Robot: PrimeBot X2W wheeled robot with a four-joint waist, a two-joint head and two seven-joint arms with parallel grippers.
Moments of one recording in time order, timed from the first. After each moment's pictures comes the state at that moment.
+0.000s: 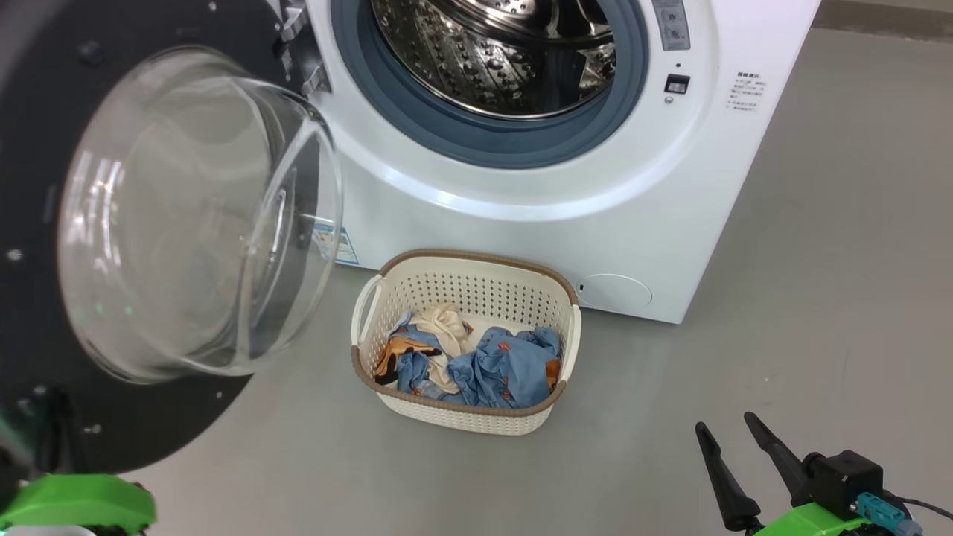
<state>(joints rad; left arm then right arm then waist) -0.13 0.18 0.11 0.33 -0.43 0.12 -0.26 -0.02 -0.18 0.12 0.31 0.31 0.12 -0.25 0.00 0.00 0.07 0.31</state>
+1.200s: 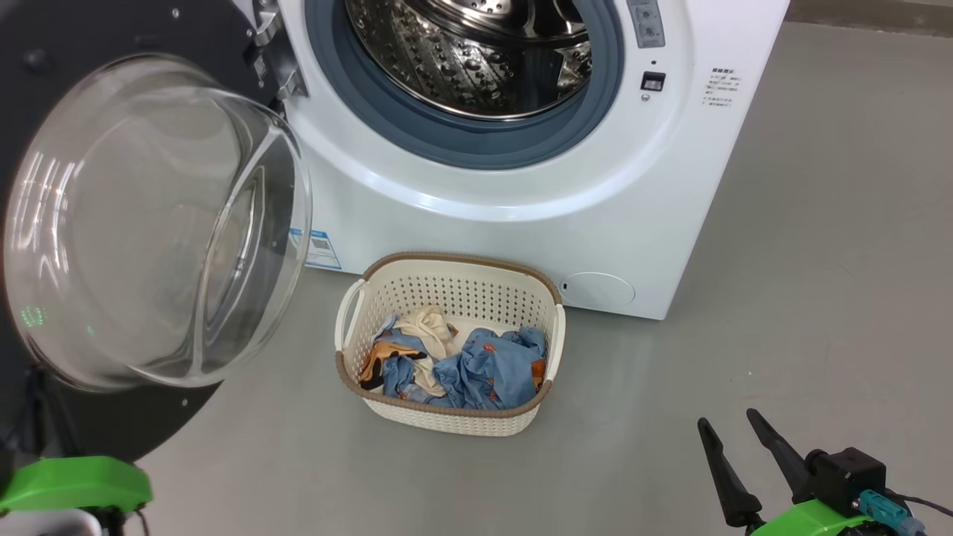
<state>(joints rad) -0.18 0.11 0.25 0.31 -0.28 0.01 -0.26 -0.03 -0.18 0.10 0.31 0.31 0.12 -0.25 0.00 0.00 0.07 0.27</state>
